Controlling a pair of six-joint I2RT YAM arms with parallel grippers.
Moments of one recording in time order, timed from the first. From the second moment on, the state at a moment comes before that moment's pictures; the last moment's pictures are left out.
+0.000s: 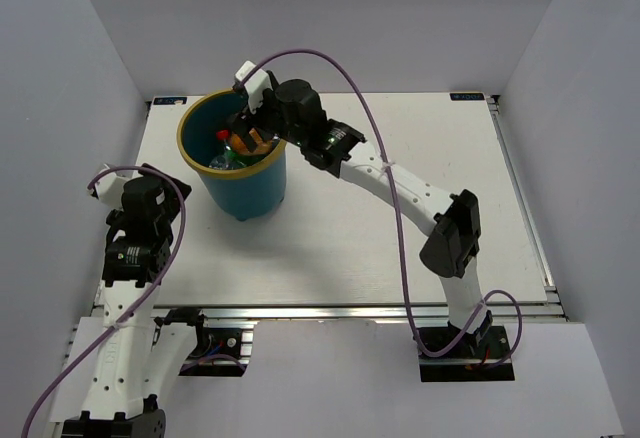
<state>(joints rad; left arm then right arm) -0.03 0.72 0.92 -0.71 -0.46 -0.83 0.94 2.03 2.09 -0.19 -0.01 -0.25</state>
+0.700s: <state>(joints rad) -0.03 0.79 0.91 -0.64 -0.53 -0.84 0.31 1.19 1.03 0.06 -0.06 0.21</state>
